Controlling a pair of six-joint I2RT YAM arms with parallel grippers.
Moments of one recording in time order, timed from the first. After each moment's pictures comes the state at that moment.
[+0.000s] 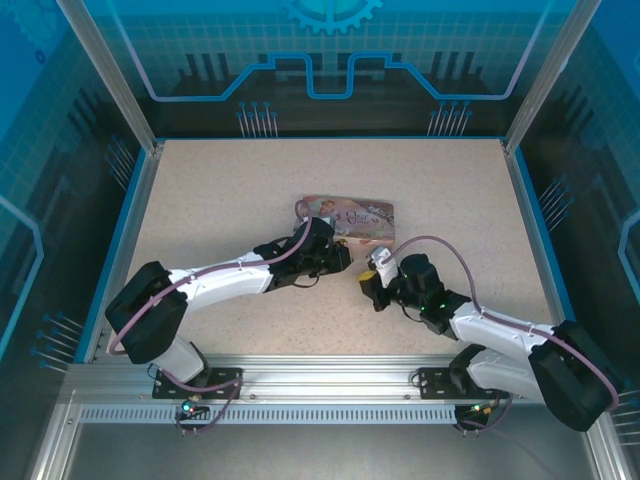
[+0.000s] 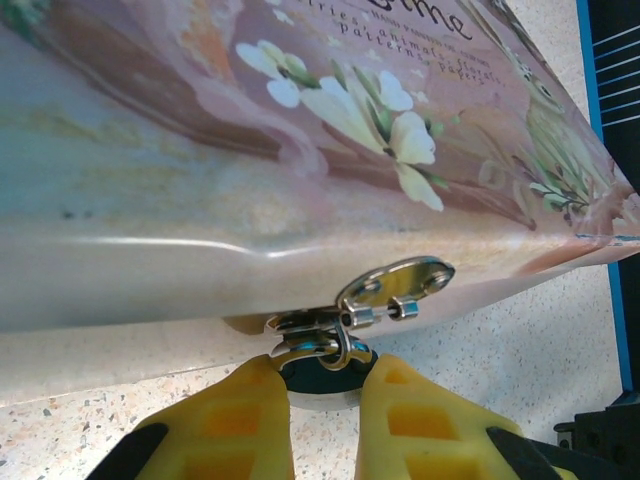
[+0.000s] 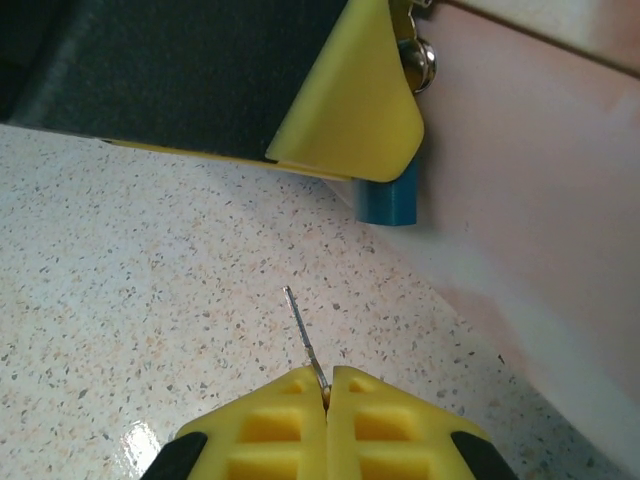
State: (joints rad) left arm -0.81 1.57 0.95 -0.11 0.04 -0.93; right arm 0.63 1.11 0.31 0.27 -0.26 0.06
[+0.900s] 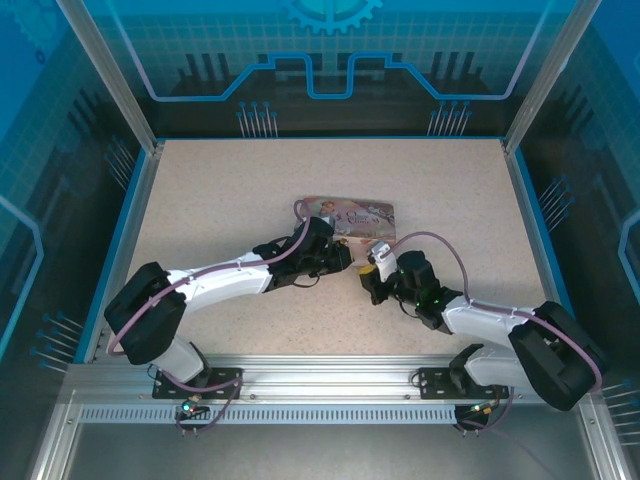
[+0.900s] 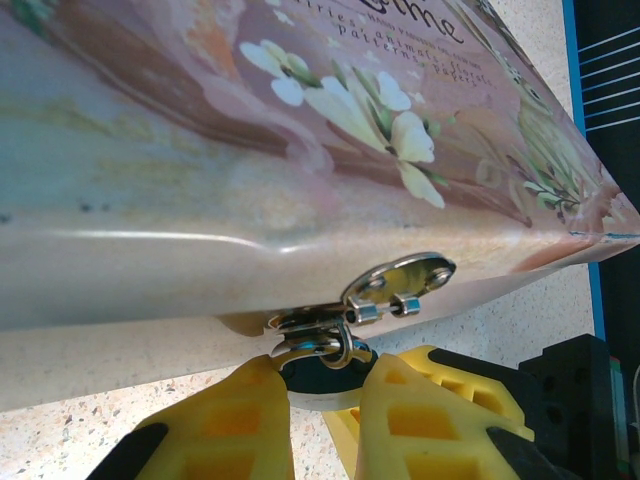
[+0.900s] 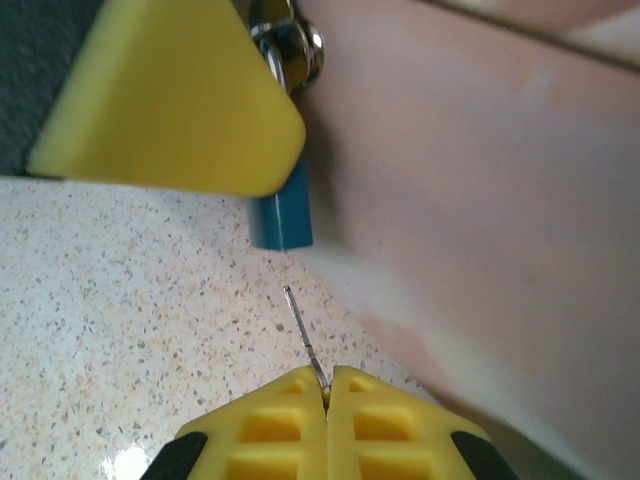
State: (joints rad) left arm -0.81 1.56 0.95 -0.10 0.05 -0.96; right arm 0.60 1.24 0.32 0.40 -0.21 0.08
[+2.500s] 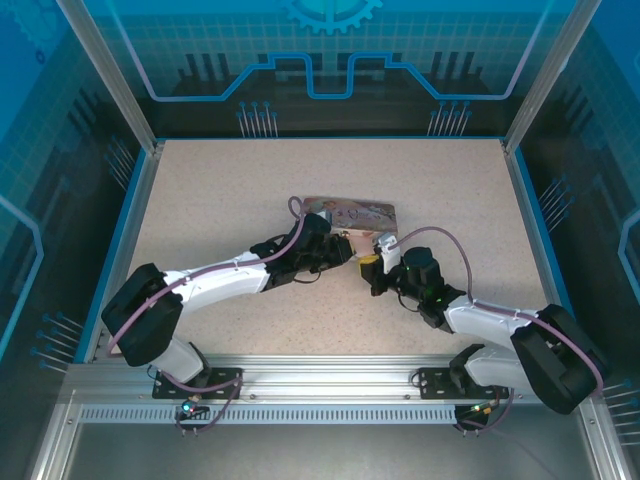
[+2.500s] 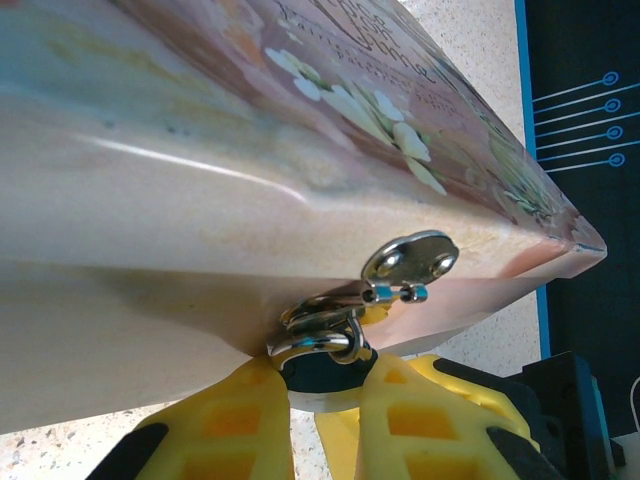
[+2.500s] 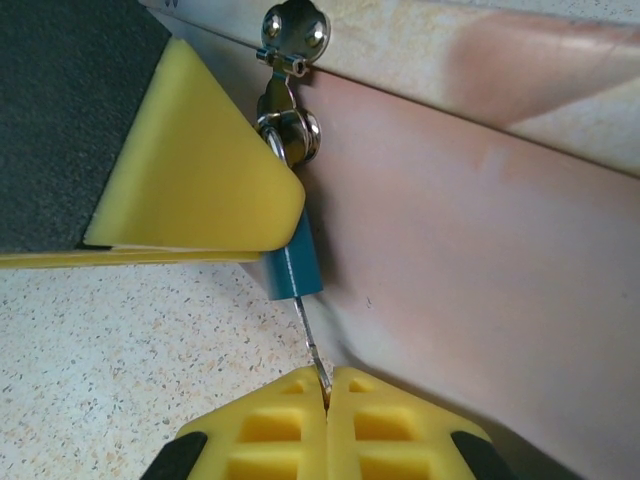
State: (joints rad) left arm -0.80 1.55 0.95 -0.05 0.05 -1.03; right arm 0.57 1.22 0.32 0.50 -0.24 0.17
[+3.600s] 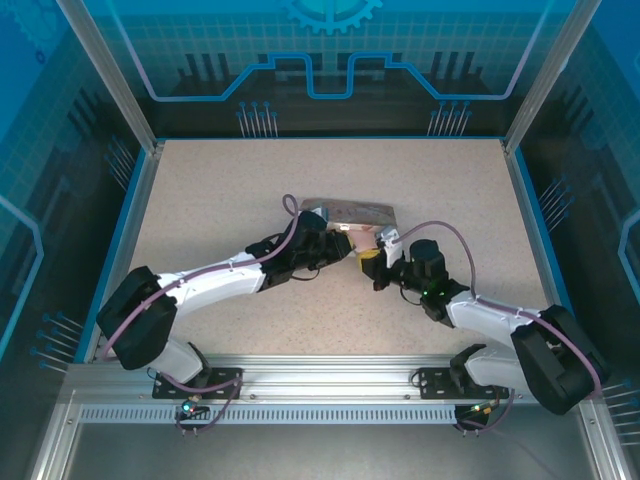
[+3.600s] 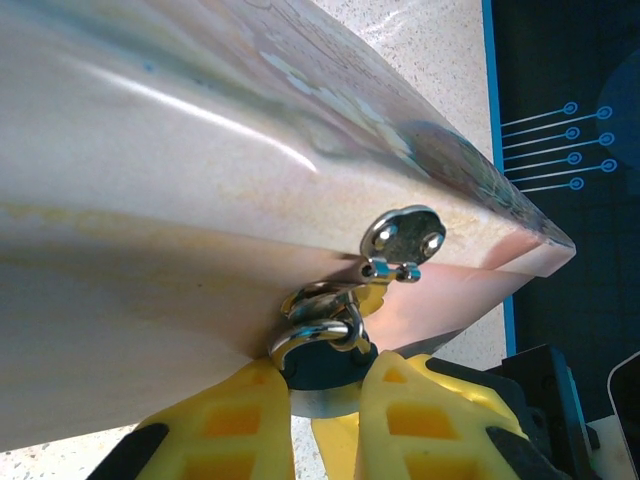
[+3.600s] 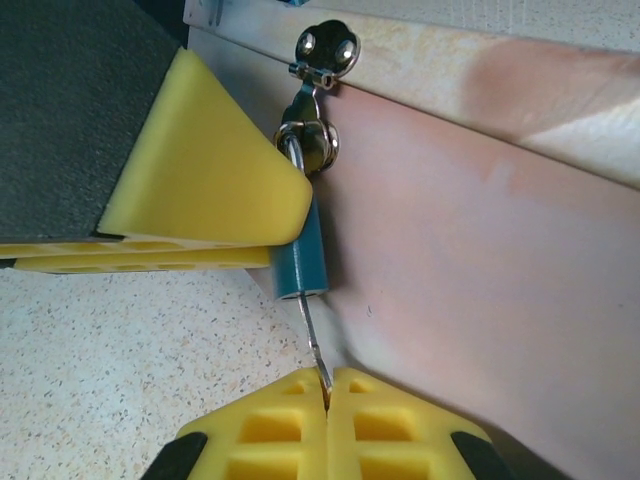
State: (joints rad) left arm -0.78 1.52 0.94 -0.01 0.06 -1.07; right arm 0.50 1.23 0.36 0.49 -0.38 0.15
